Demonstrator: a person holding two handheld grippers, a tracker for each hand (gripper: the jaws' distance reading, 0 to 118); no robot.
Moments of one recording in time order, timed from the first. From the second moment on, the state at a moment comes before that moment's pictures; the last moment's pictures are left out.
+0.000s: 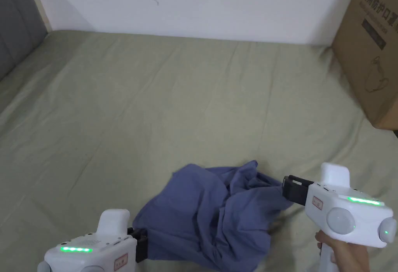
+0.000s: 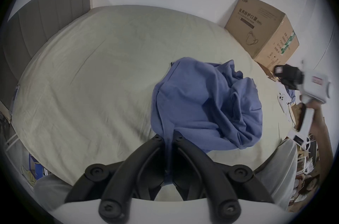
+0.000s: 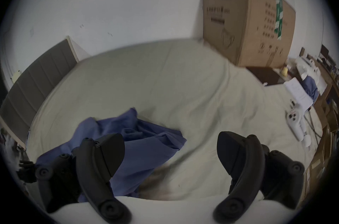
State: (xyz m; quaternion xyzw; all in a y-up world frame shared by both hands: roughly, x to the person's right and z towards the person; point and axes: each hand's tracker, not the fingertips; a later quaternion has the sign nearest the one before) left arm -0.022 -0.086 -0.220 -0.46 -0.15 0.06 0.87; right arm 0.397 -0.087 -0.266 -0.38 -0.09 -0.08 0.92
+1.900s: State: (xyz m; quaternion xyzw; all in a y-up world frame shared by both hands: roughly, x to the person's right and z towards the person) left arm -0.084 0.217 -0.500 -0.19 -0.06 0.07 0.98; right arm 0.468 0.214 -0.360 -0.11 -0.09 -0.02 0.99
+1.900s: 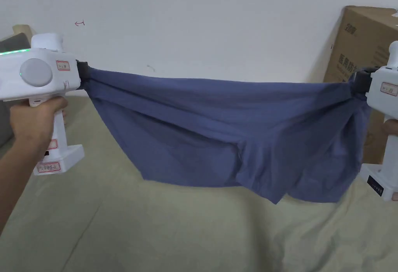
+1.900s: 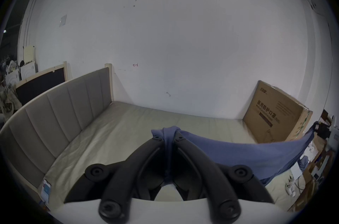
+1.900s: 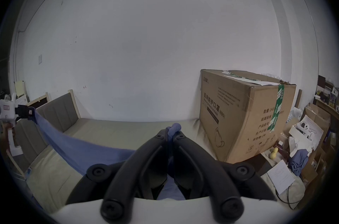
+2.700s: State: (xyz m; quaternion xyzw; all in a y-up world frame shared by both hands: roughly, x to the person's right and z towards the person) left arm -0.129 -0.004 -0.360 -0.36 -0.04 0.05 0.93; right arm 0.429 0.007 -0.234 -0.26 -0.09 -0.09 0.96
